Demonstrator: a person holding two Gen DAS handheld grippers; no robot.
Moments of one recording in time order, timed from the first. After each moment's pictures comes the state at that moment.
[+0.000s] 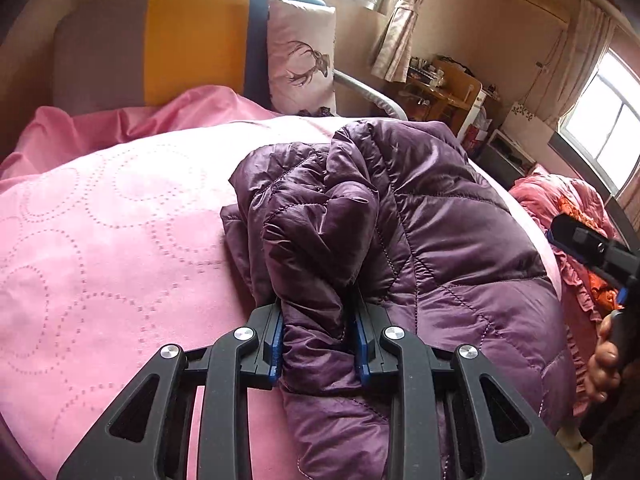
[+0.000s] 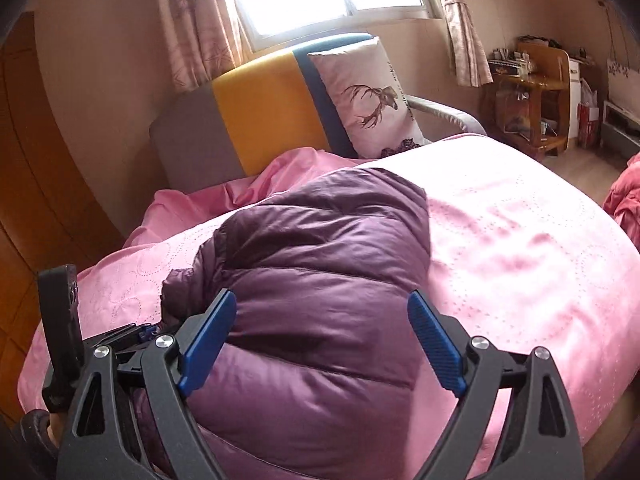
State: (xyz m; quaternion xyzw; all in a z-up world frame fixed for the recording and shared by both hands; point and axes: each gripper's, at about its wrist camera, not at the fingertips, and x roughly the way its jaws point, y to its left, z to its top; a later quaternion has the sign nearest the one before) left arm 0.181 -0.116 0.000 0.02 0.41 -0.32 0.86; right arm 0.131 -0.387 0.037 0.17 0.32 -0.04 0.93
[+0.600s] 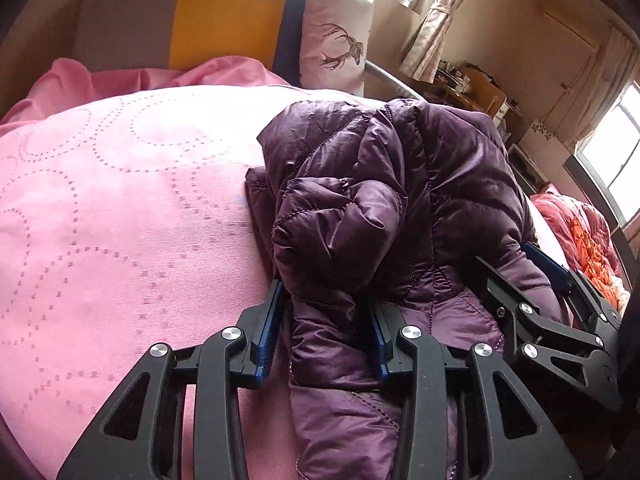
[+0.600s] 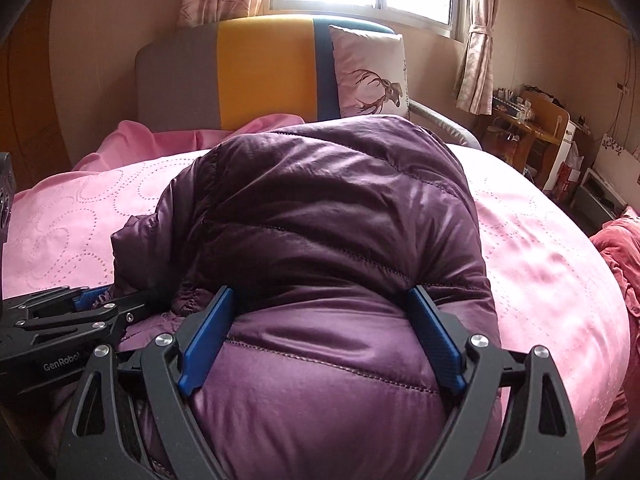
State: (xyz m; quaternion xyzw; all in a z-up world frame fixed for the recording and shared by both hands) left arm 0.193 -0.091 -0.044 -0.03 0.44 -0.28 0.85; right arm 0.196 -0.326 -0.049 0.03 0.36 -0.11 0.93
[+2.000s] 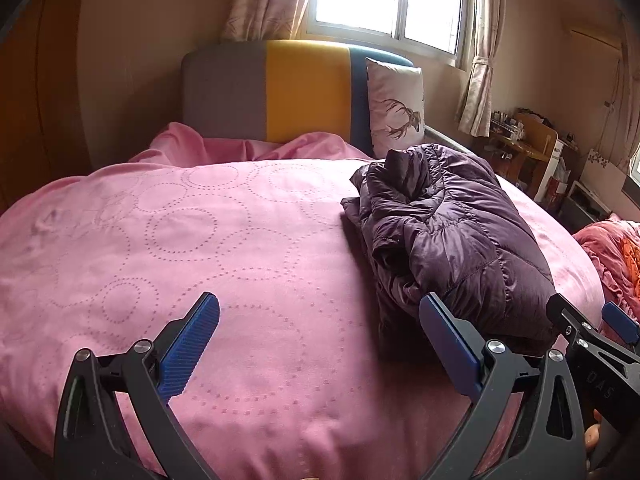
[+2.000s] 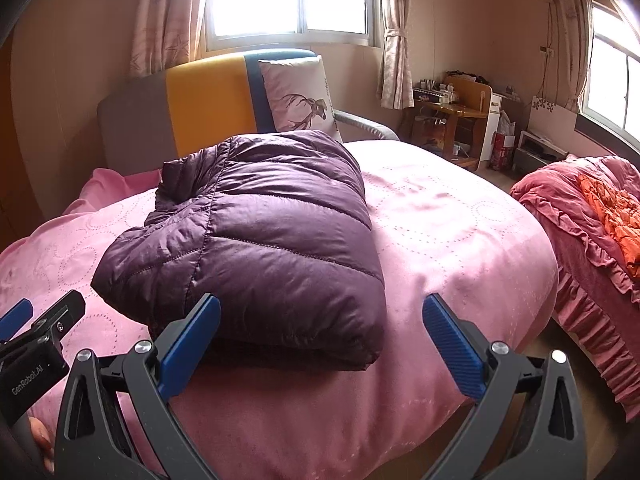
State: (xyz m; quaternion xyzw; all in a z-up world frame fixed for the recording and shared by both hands) left arm 0.033 -0.027 0.027 0.01 0.33 -0.14 0.94; right arm 0.009 -0.265 0.017 0.10 0.31 -0.22 0.92
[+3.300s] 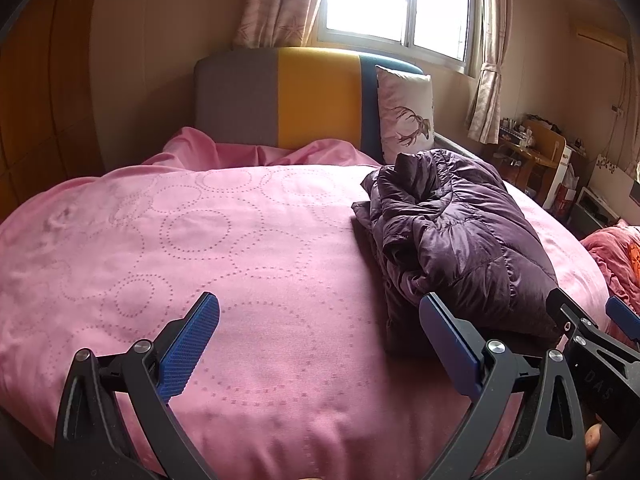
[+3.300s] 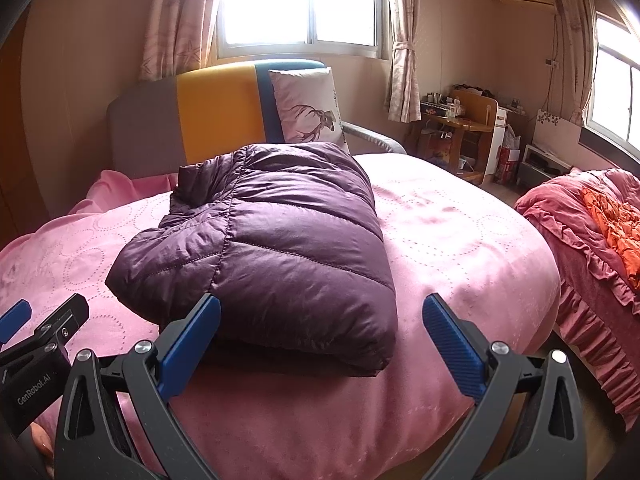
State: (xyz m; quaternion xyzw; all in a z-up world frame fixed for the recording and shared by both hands) left arm 0.018 -0.021 0.030 0.01 0.31 -0.12 0.94; right arm 0.008 -0.255 0.025 0.08 0.29 -0.21 0.93
